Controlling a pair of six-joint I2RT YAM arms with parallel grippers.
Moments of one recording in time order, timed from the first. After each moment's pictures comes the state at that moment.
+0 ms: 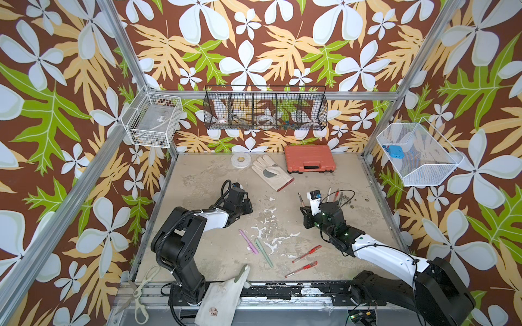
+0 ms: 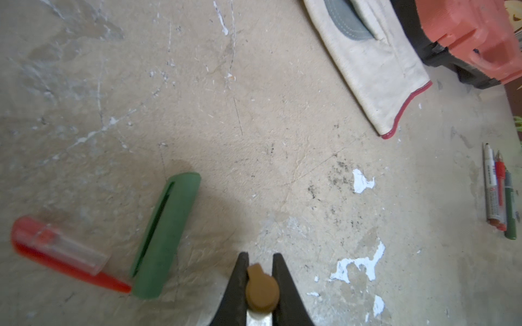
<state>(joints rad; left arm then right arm) -0.43 1.71 0.77 0.17 0.02 -0.60 0.55 1.16 0.48 0.18 0.05 0.22</state>
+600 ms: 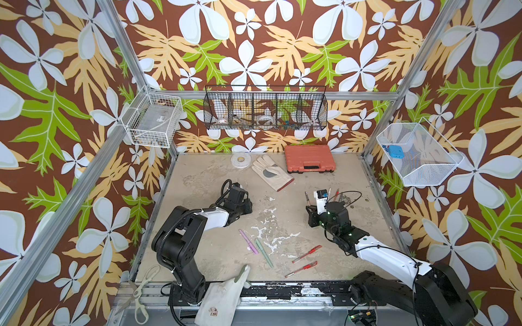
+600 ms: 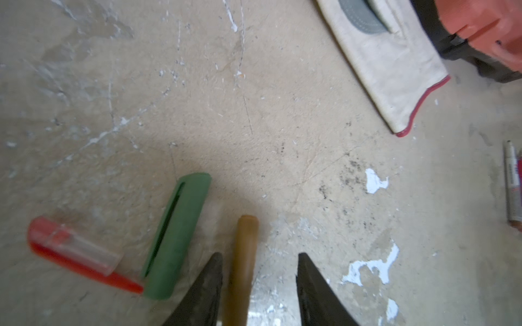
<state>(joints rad) -0.43 1.69 0.77 0.15 0.01 -0.58 0.45 1.12 0.45 0.18 0.02 0.24</state>
